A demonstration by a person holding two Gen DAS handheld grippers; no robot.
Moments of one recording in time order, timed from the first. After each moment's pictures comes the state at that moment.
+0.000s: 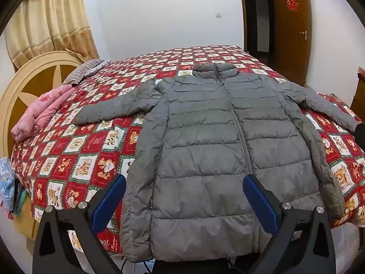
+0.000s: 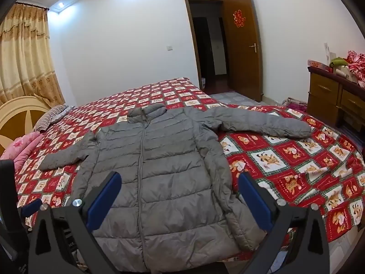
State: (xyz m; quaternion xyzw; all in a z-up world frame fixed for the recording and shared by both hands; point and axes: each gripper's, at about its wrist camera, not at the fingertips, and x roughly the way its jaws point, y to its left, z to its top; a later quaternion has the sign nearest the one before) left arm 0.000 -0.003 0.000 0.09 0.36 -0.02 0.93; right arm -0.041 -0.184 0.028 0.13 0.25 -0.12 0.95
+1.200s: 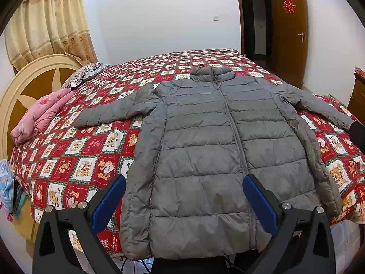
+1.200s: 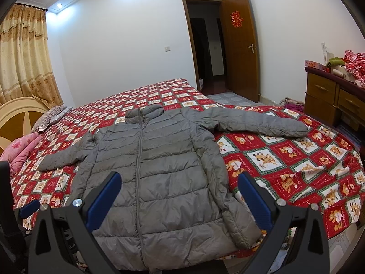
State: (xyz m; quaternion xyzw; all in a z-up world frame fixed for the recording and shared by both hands) left arm -0.013 0.000 0.007 0.08 0.35 -0.04 0.93; right arm -0.050 -0.184 0.030 0.12 0.25 -0.13 0.95
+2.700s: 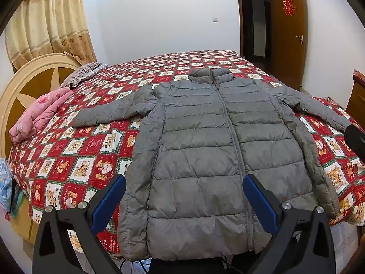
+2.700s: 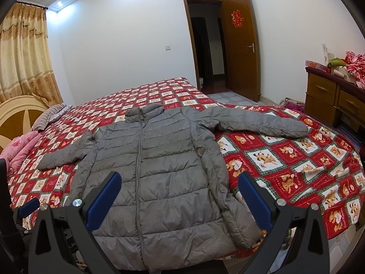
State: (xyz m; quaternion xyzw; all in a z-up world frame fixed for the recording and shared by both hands) left arm -0.012 -0.003 0.009 0.07 0.35 -0.04 0.93; right arm -0.048 -0.182 0.029 0.12 0.25 -0.13 0.95
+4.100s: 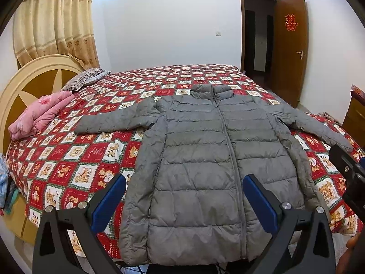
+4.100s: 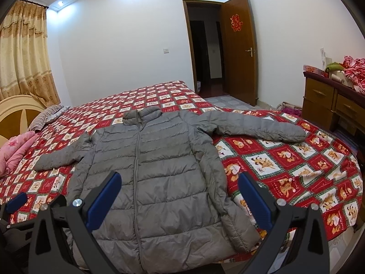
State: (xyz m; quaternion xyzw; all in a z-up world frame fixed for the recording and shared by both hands) left arm -0.020 0.011 0.028 0.04 0.32 -0.05 0.95; right arm -0.045 -0.177 0.031 0.11 0.25 -0.14 0.95
